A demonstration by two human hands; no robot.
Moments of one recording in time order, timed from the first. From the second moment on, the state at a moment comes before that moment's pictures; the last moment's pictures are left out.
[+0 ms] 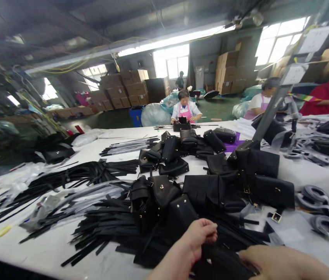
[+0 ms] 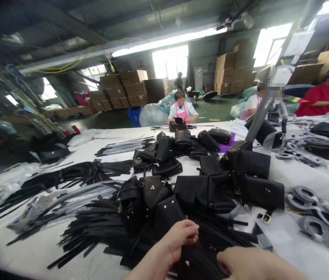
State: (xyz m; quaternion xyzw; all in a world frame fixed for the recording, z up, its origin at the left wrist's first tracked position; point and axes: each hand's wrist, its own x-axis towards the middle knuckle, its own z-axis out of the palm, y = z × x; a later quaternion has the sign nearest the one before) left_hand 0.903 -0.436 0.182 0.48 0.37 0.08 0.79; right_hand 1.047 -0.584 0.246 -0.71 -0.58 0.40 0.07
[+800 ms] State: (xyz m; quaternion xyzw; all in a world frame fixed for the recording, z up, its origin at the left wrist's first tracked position) left_hand 0.830 -0.443 0.211 0.72 0.32 0.10 0.60; right_hand 1.027 -0.581 0.228 -0.65 -0.54 0.49 0.21
